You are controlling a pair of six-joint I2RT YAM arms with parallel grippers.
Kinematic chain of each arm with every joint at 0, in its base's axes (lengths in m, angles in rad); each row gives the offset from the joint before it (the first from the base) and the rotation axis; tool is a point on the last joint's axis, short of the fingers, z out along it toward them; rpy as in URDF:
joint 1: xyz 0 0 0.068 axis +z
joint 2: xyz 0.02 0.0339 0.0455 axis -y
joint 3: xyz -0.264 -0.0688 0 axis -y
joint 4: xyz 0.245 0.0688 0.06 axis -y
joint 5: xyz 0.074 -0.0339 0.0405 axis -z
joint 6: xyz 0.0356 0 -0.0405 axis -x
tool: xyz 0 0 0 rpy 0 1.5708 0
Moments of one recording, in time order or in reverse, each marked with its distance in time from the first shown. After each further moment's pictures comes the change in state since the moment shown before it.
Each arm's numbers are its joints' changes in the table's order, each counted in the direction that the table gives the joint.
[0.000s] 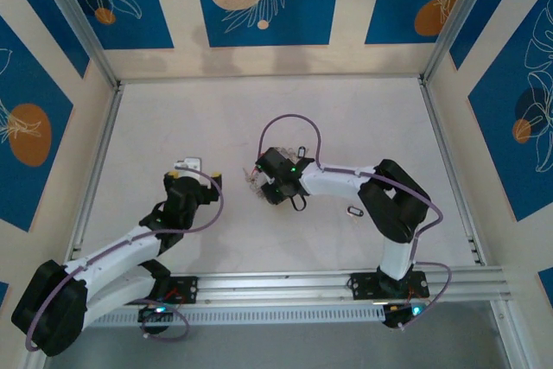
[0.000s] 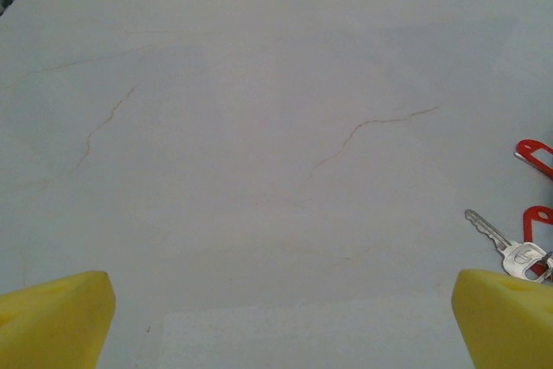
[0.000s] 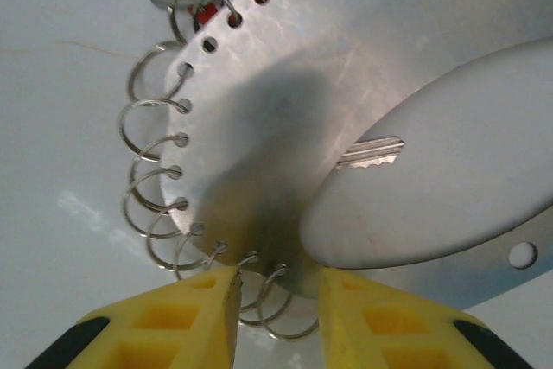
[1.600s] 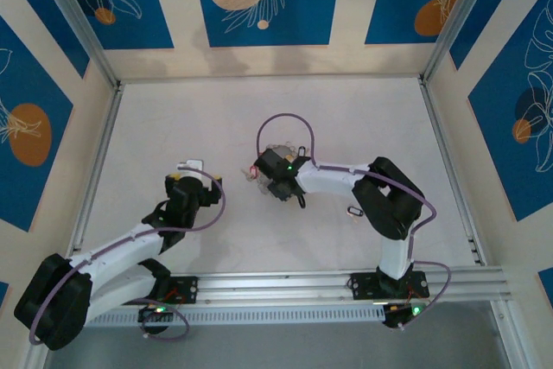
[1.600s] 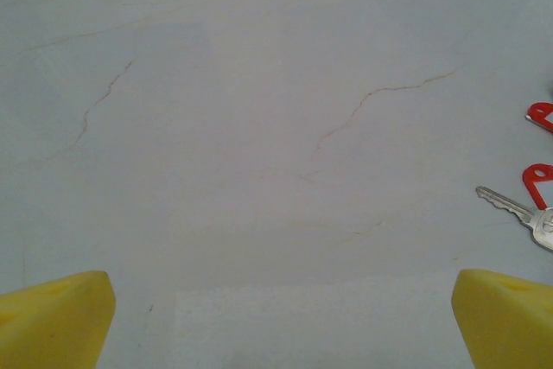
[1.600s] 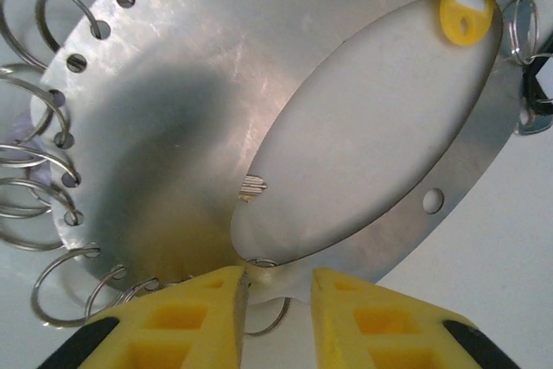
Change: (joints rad) left arm 0.002 -0.045 0.000 -0.019 0.000 0.000; right arm -0.022 -0.021 0.032 -0.081 0.235 0.105
